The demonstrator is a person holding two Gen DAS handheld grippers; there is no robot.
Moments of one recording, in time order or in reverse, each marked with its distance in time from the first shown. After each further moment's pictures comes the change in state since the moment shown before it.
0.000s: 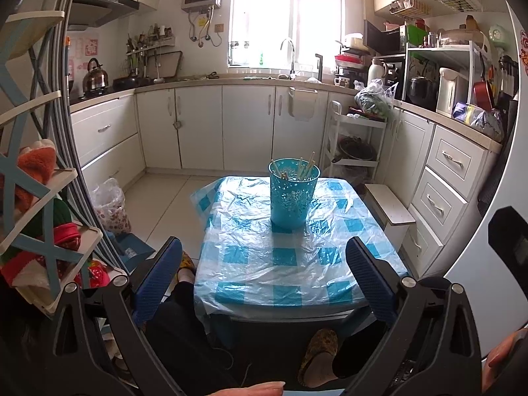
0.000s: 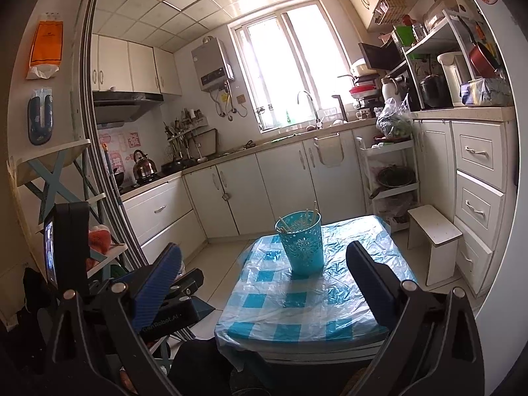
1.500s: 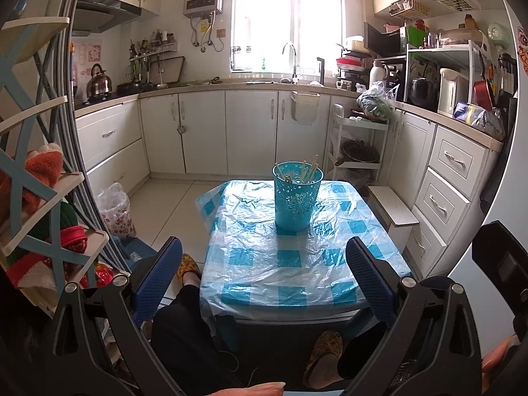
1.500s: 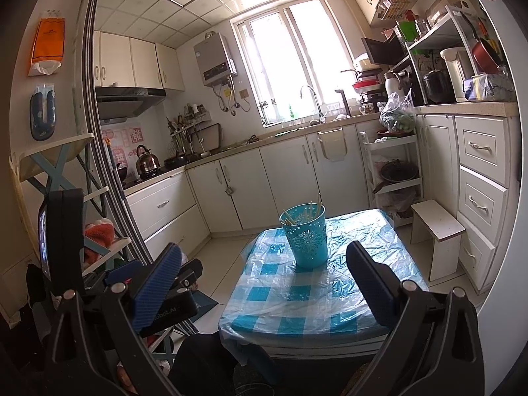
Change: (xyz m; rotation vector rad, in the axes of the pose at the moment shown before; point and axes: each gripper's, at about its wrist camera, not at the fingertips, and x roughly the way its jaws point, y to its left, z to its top) left arm -0.010 0.004 0.000 0.008 -0.018 0.017; right arm 0.003 0.005 -0.007 0.001 0.021 0.011
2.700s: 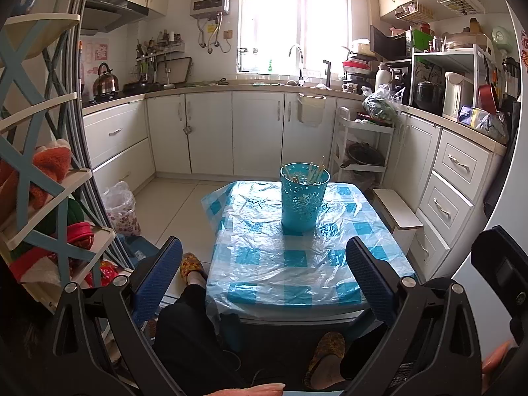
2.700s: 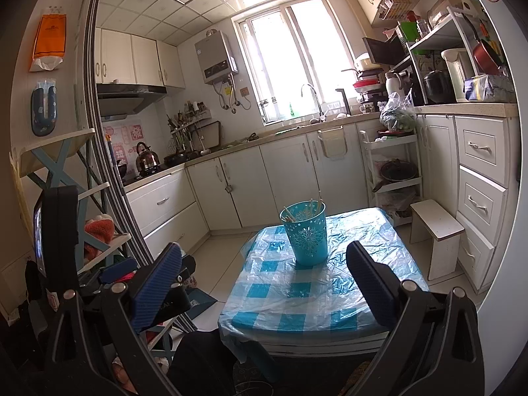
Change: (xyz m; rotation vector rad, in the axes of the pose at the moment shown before) left arm -0.005 0.003 -0.006 -0.011 -0.012 0.024; right arm 0.000 0.001 0.000 -0.001 0.005 0.000
